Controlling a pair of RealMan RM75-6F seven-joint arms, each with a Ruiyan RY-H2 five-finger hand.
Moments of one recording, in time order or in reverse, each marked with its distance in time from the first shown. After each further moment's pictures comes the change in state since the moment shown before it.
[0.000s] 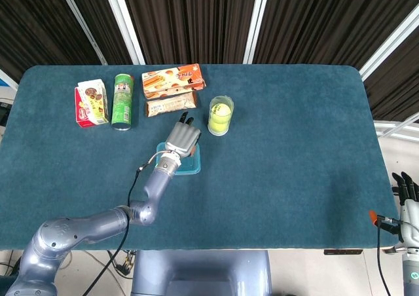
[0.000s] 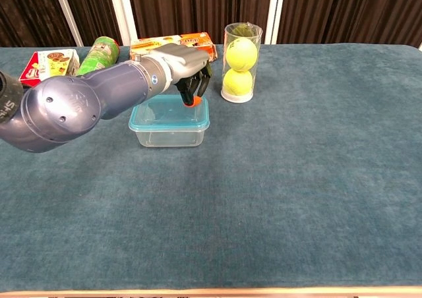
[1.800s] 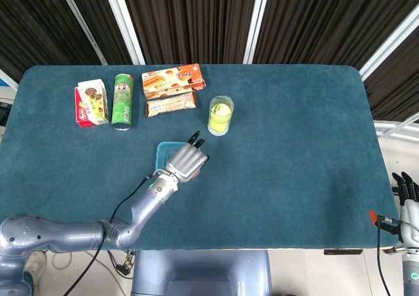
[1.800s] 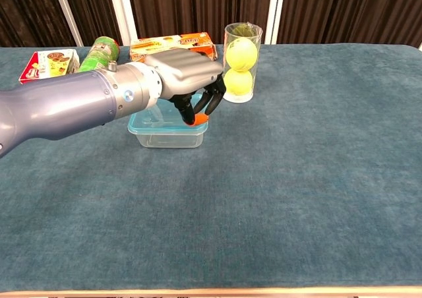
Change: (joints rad) left arm 0.093 0.203 0.114 -0.468 0.206 0.128 0.026; right arm -0.001 -0.001 -0.002 -0.001 -0.004 0.005 -0.007
